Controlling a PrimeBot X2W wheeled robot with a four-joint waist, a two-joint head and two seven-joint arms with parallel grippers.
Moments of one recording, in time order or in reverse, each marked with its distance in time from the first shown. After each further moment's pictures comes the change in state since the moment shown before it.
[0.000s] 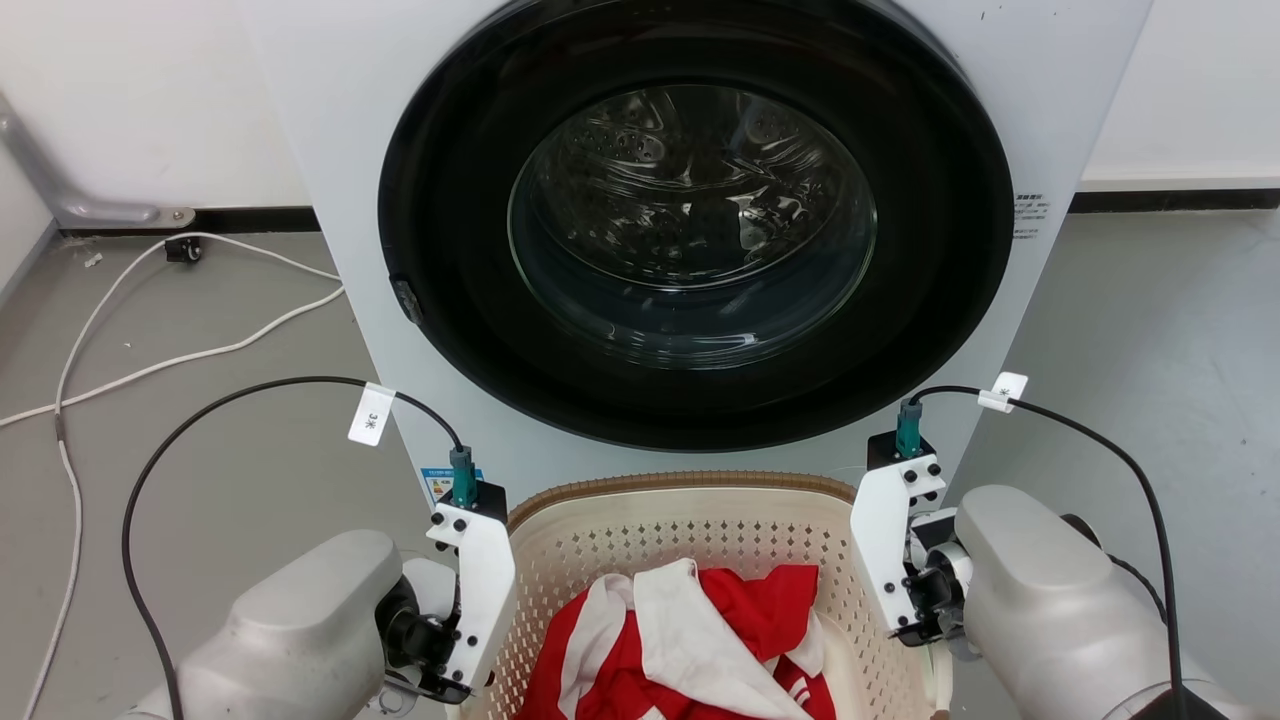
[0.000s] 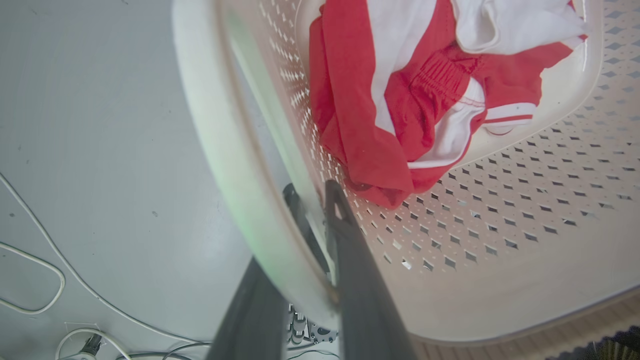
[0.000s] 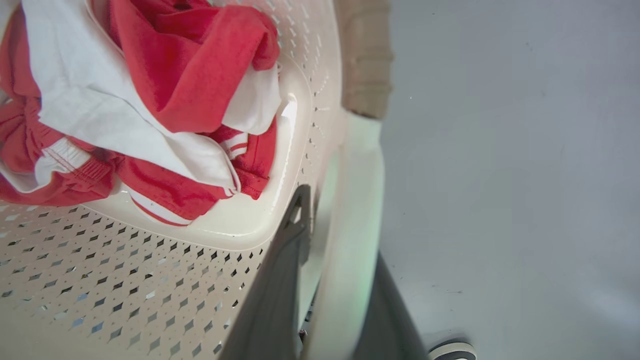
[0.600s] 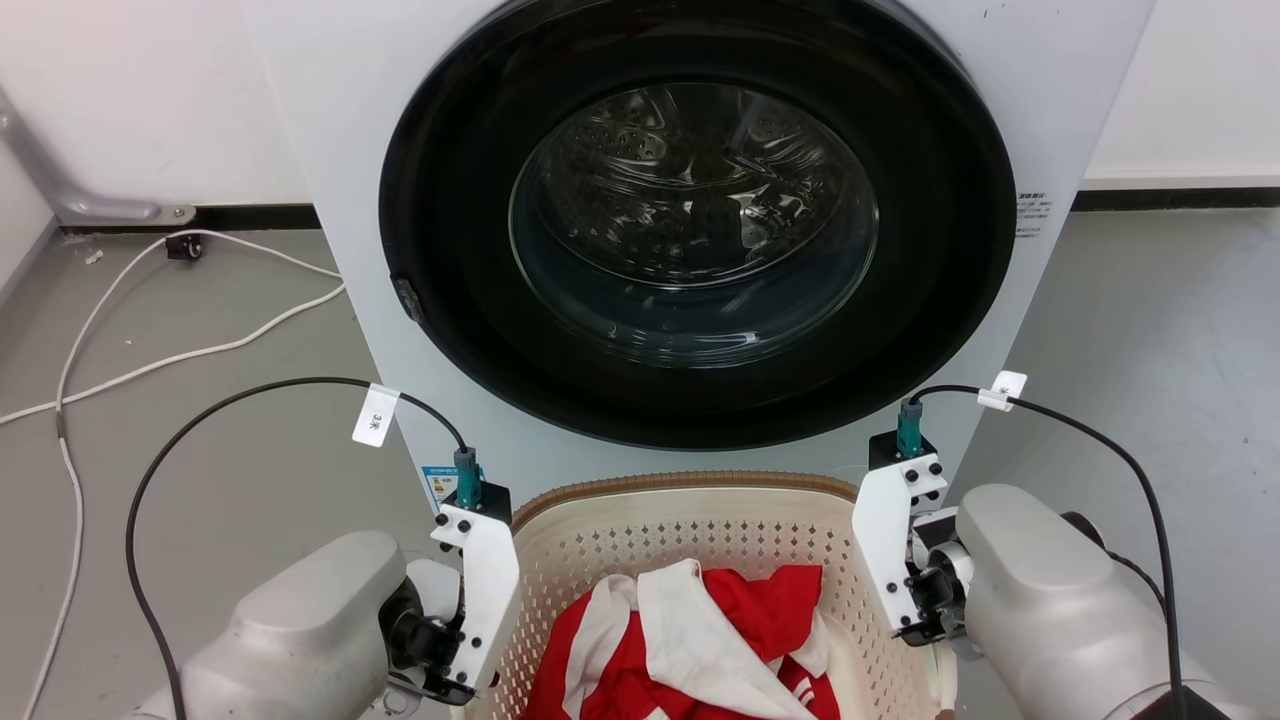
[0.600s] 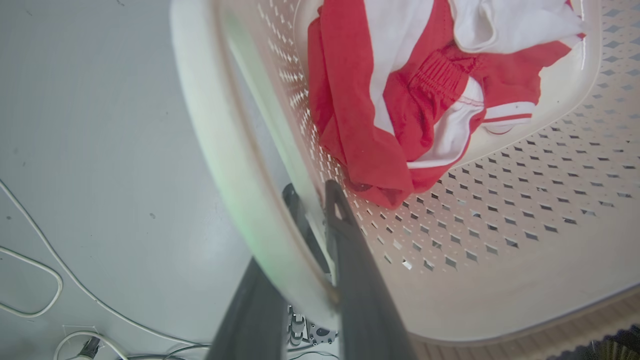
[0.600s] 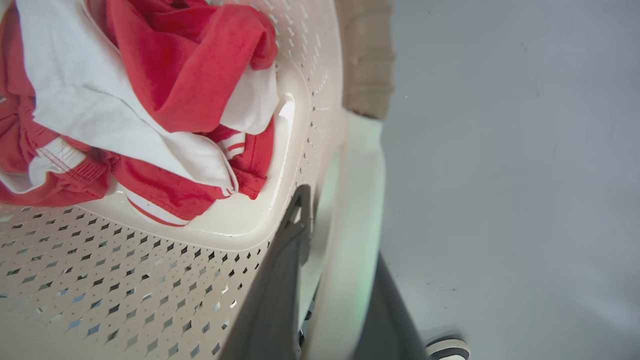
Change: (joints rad) left arm 0.002 -0.002 0.000 -0.008 0.000 0.000 -0.005; right arm 0.002 0.000 -0.022 -0.005 -0.038 0.000 0.009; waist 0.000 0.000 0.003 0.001
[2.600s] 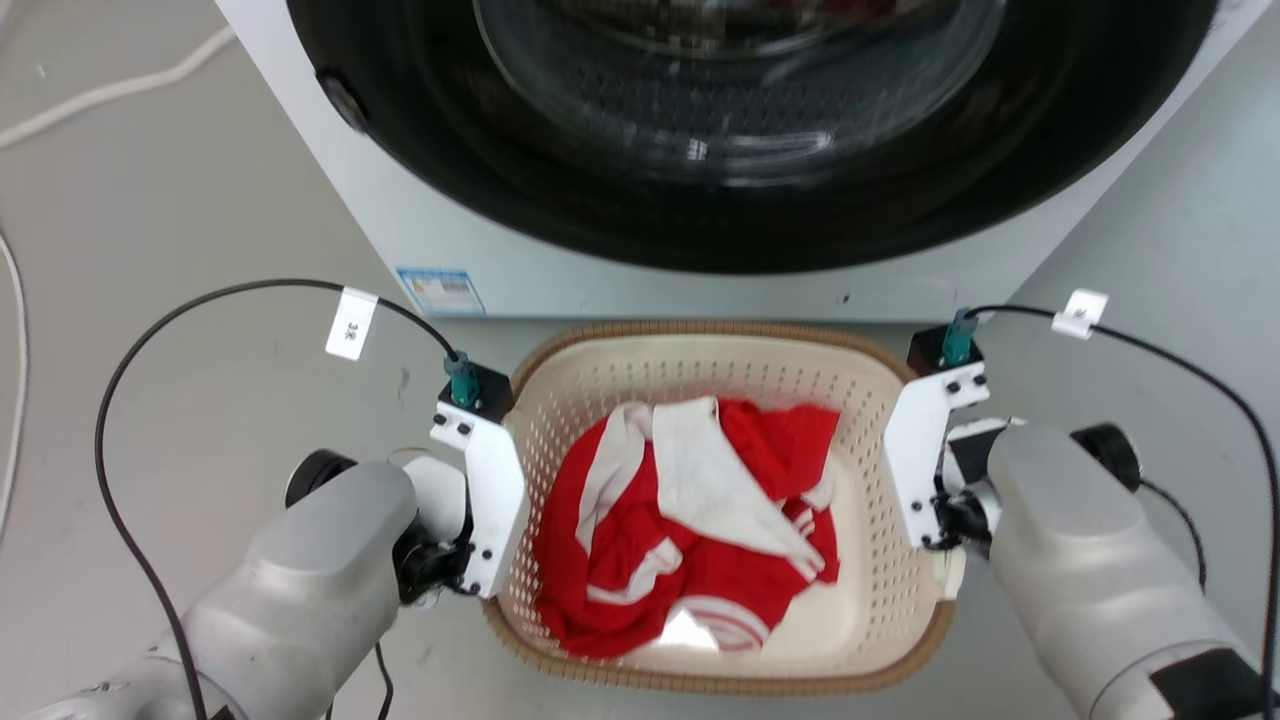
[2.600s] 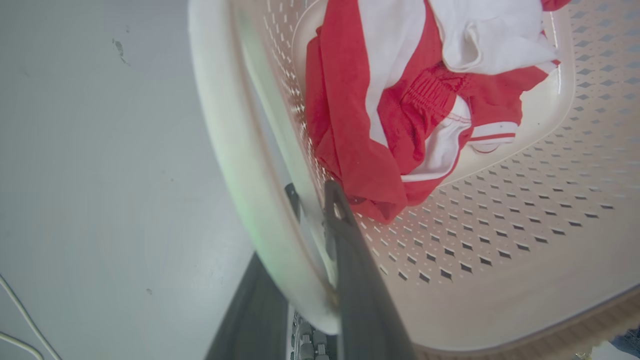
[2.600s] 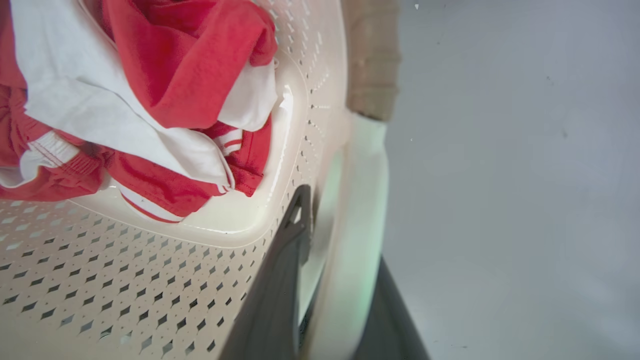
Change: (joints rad) left arm -0.101 -0.054 0.043 0.090 0.165 -0.001 -0.361; right arm -0.079 0.004 -0.350 0.019 -0.373 0.002 -0.289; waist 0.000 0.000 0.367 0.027
